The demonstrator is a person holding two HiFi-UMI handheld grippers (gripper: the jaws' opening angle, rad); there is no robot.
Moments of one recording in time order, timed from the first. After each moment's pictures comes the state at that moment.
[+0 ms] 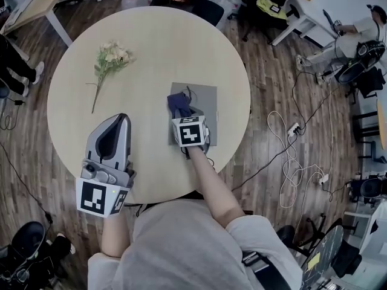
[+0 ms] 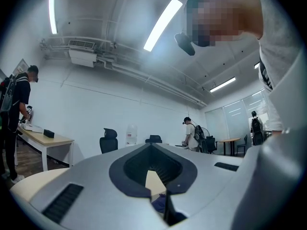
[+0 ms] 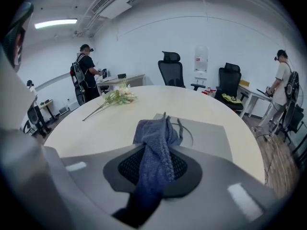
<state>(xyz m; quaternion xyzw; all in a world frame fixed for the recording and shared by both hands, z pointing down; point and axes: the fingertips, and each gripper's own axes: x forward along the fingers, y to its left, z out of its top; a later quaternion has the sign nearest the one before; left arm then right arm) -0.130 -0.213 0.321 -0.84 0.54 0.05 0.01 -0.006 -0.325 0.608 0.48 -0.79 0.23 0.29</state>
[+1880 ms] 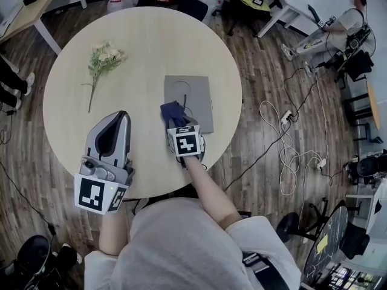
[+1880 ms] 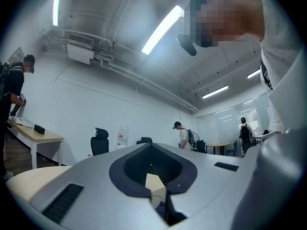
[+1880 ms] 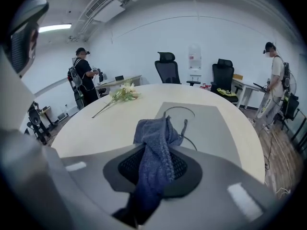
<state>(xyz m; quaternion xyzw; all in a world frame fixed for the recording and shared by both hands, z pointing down) -0.131 -0.183 0.318 -0.87 0.49 0.07 0.01 -0.009 -0.249 0.612 0.50 -0.78 0.26 0.28</state>
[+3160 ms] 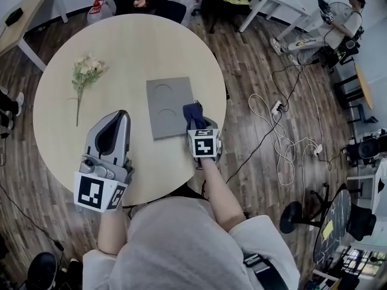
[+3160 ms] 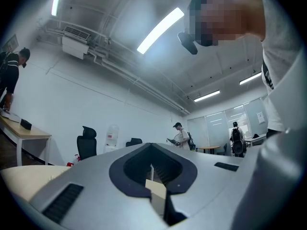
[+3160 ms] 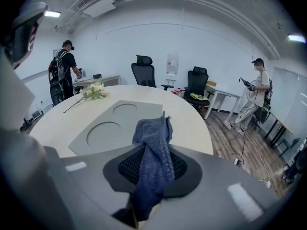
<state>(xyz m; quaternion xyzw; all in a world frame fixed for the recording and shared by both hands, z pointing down) -0.086 -0.198 0.314 -0.90 0.44 0.08 0.00 0.135 -0.248 0.614 0.61 -0.70 0.22 0.28</state>
